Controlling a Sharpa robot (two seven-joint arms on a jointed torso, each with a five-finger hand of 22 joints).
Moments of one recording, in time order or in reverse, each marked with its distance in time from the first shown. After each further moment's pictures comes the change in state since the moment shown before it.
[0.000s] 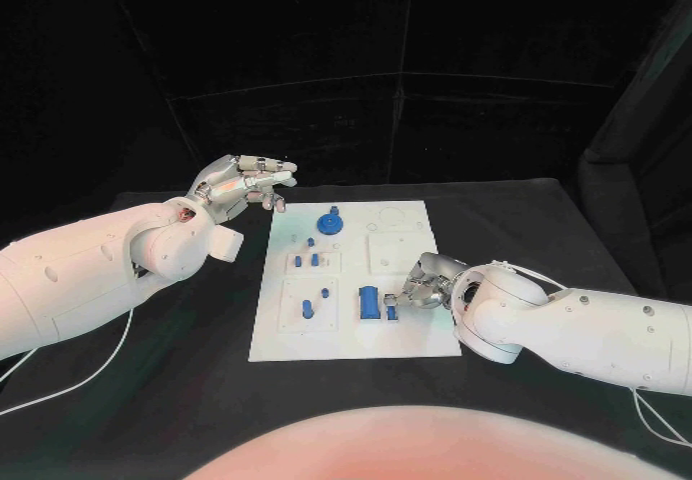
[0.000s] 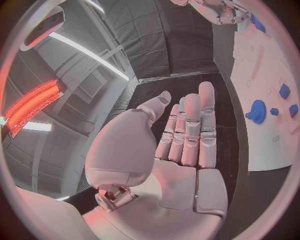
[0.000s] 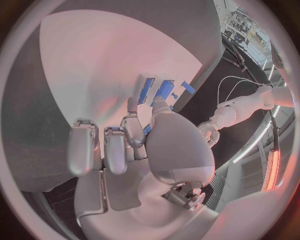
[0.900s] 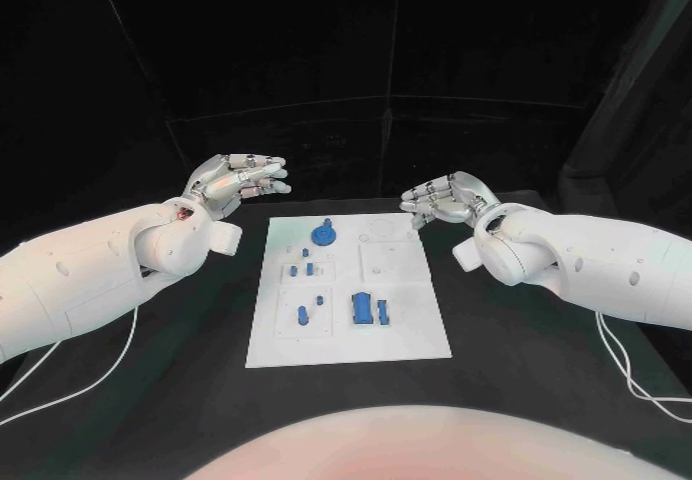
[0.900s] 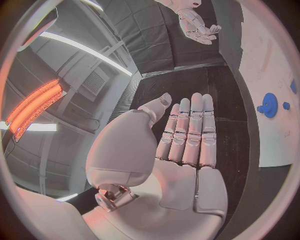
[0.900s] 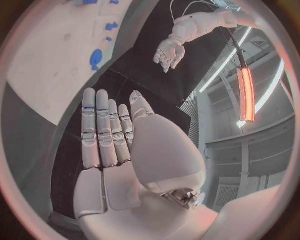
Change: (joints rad) left arm -0.009 0.062 -0.003 -0.107 0.081 -0.047 0.025; left_hand -0.005 0.011 0.017 0.025 0.004 0.014 -0.014 -0.001 -0.003 0.020 0.020 -0.131 -0.051 -0.215 0.075 -0.585 -0.264 0.000 -0.328 0.088 -0.369 -0.256; right arm 0.135 0.051 0.002 -0.389 0.868 -0.060 0.885; right_hand 0.303 0.078 0.026 -0.126 0.036 -0.167 0.115 -0.174 -0.165 -0.388 0.145 -1.032 -0.933 -0.374 0.161 -1.159 -0.931 0.094 -0.464 0.142 -0.989 -0.988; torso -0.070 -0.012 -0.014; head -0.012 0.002
